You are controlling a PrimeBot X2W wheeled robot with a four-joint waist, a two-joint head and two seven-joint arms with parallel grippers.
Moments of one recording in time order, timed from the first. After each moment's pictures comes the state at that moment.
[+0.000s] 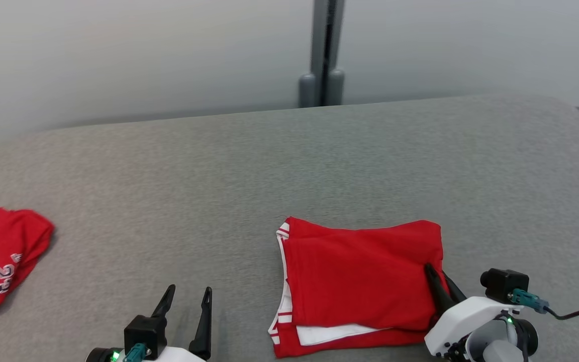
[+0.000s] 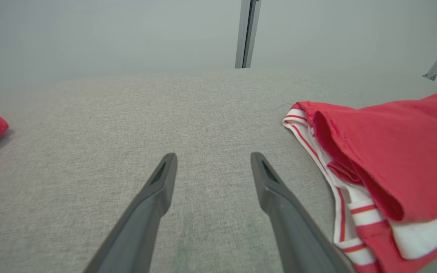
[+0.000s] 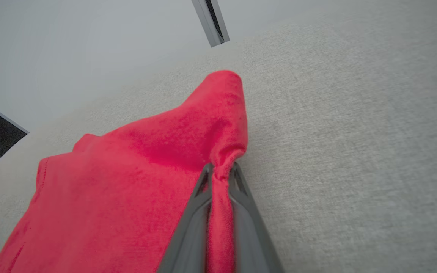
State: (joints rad) left arm -0.04 0.05 -0.22 0.45 -0.20 0.02 -0.26; right arm -0.34 -0.05 0.30 0.86 0.57 0.13 -0.26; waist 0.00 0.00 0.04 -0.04
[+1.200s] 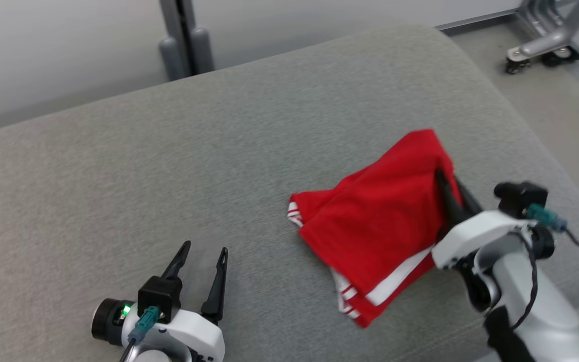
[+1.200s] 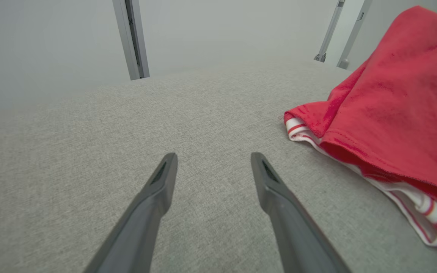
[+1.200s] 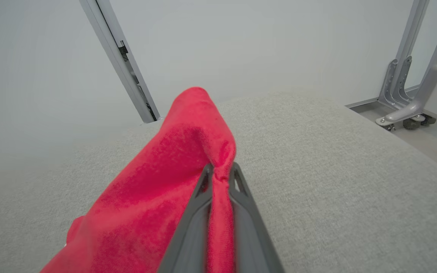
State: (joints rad) left arm -0.15 0.05 -0.26 0.44 -0.15 -0.01 -0.26; right arm -0.54 -0.05 0.22 0.80 0.42 0.13 -0.26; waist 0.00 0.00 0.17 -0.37
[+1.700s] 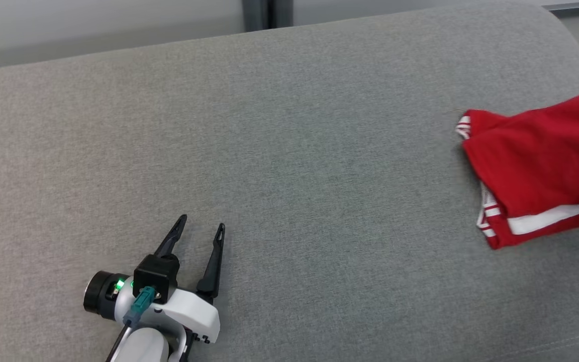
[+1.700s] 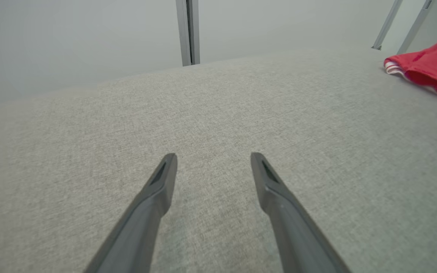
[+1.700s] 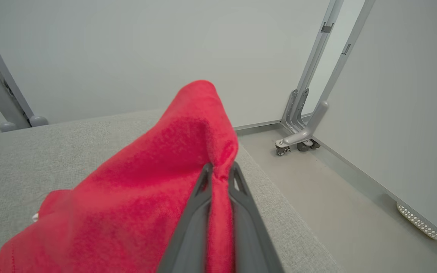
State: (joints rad) left arm -0.21 0.05 -0.22 0.42 -0.07 -0.05 -0.26; right arm -0.77 -0.29 -0.26 1.05 0.04 0.13 -0.26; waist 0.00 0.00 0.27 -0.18
